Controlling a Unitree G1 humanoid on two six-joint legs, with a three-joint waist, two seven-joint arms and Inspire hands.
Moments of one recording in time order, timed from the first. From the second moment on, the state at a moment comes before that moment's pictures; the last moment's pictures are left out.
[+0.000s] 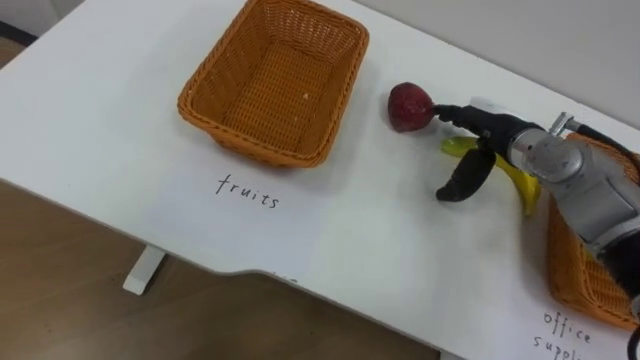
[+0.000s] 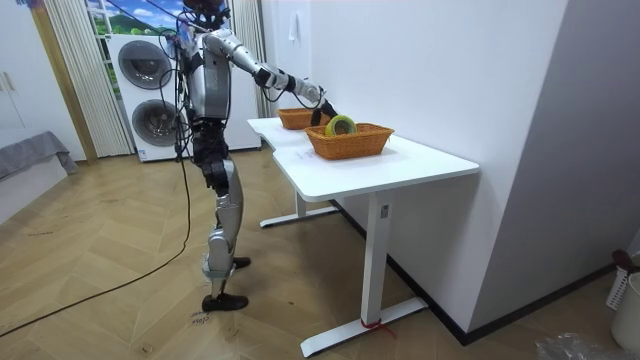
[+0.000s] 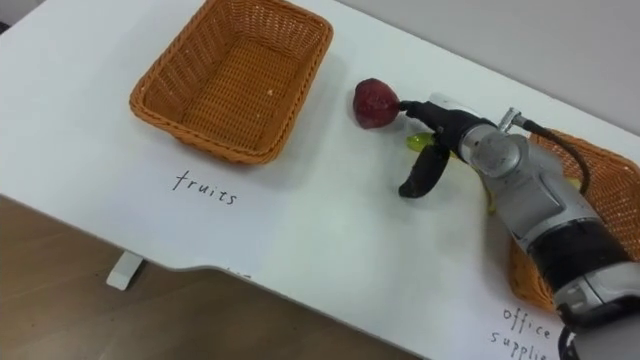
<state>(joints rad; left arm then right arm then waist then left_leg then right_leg) 0.08 0.34 -0.03 1.09 0.27 0.14 0.19 -0.62 -0.64 0.45 0.55 -0.25 0.21 0.32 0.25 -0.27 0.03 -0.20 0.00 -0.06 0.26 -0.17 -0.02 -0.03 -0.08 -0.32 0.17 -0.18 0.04</state>
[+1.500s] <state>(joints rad) 0.09 0.34 -0.03 1.08 0.28 0.15 0.16 -0.70 -0.66 0.44 0.70 -0.36 0.20 0.36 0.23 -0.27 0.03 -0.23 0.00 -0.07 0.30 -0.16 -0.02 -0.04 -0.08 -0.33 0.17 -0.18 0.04</state>
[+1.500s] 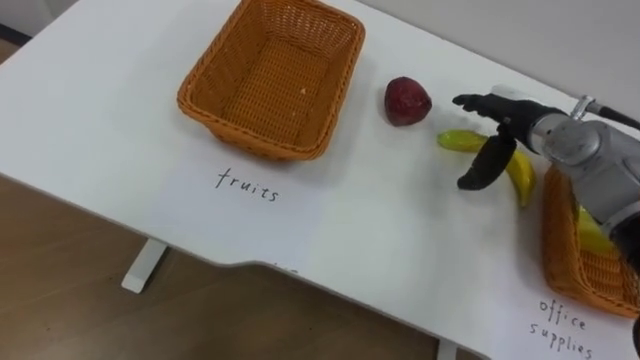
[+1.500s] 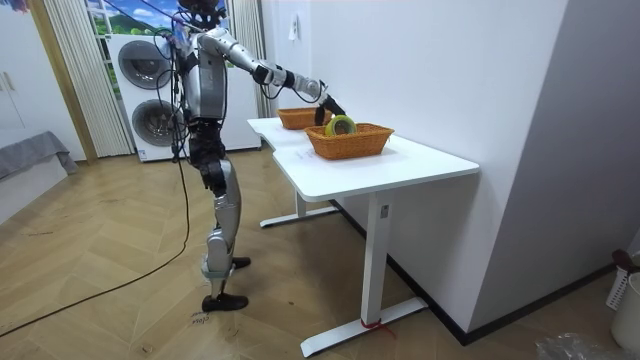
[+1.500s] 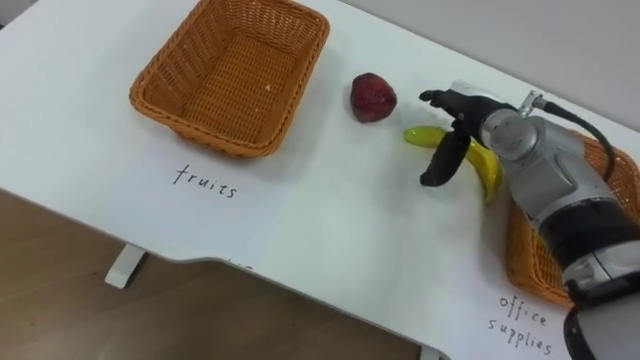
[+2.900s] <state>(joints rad) 0.03 0.34 -0.03 1.09 0.27 0.14 0.16 -0.70 -0.66 0.43 0.83 -0.41 0.22 0.32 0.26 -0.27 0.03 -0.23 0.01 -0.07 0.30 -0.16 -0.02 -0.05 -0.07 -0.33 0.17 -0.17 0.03</state>
